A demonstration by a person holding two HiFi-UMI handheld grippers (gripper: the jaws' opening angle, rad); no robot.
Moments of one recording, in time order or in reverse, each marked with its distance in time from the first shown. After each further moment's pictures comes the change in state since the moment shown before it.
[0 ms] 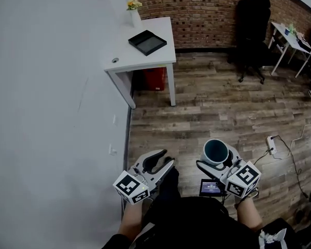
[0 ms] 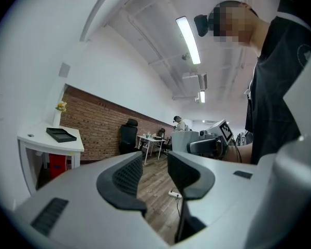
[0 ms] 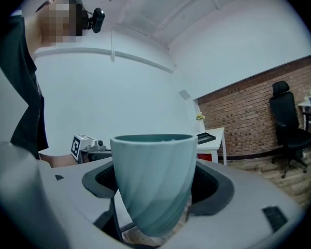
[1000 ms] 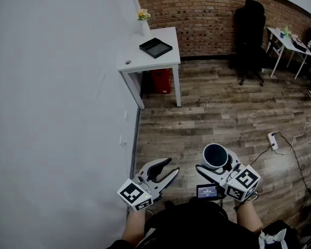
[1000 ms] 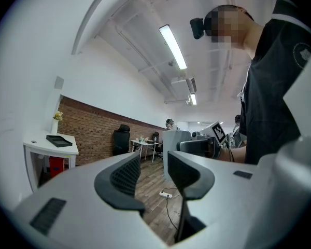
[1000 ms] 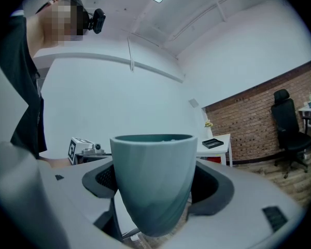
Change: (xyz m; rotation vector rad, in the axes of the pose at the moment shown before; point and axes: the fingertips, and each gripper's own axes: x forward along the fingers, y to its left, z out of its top) left arm -0.112 -0.167 0.001 0.053 -0.040 -0.023; right arm -0.105 0.152 -0.008 -0.029 -0.080 0.046
